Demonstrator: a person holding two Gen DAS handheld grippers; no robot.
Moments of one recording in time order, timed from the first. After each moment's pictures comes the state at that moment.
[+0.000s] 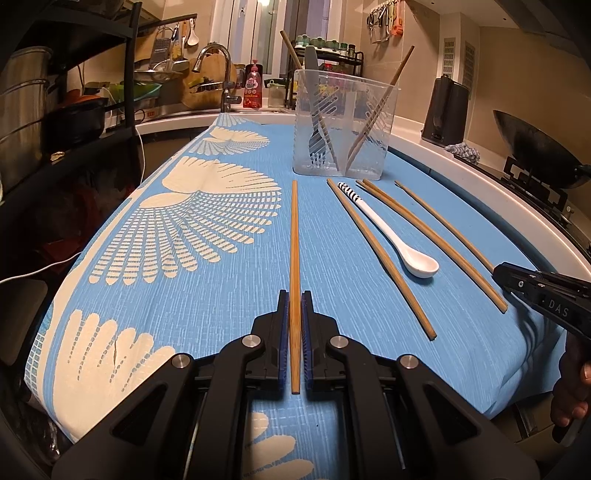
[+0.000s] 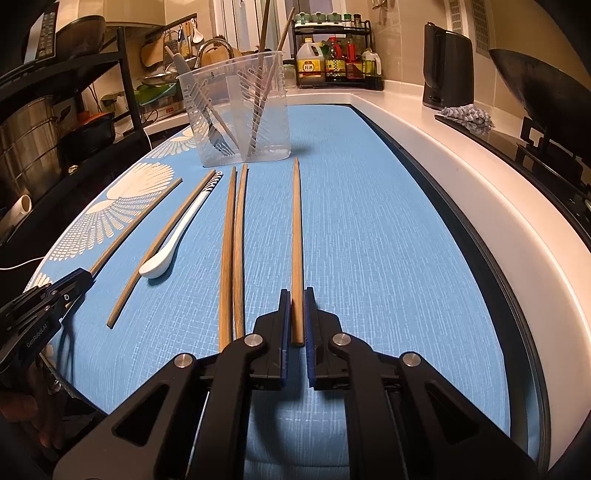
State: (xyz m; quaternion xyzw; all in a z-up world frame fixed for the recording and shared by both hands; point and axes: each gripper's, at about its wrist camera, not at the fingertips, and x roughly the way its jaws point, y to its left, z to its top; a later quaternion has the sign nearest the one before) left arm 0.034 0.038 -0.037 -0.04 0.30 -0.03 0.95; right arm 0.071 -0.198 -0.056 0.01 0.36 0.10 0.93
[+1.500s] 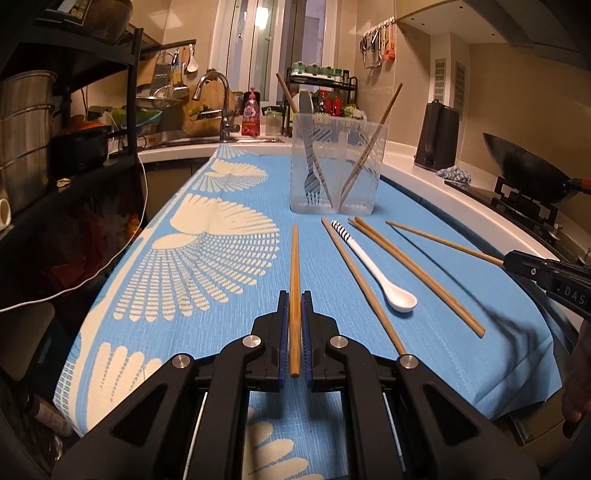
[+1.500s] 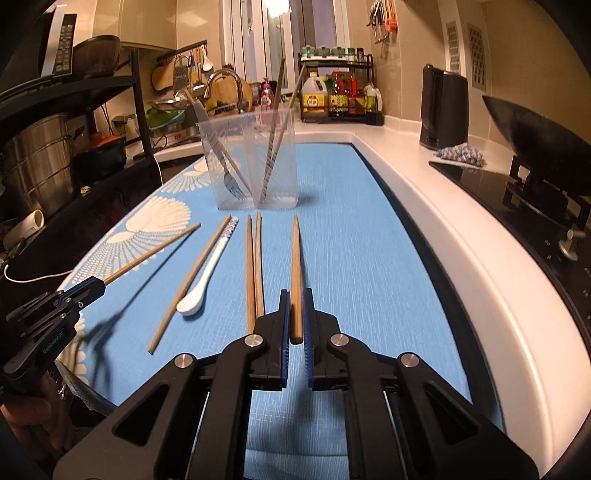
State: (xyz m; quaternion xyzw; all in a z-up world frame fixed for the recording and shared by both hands) left arm 0.019 0.040 -0.006 -0.03 0.25 -0.03 0.97; right arm 0.047 -0.199 -0.001 0.01 0.30 0.10 0.95
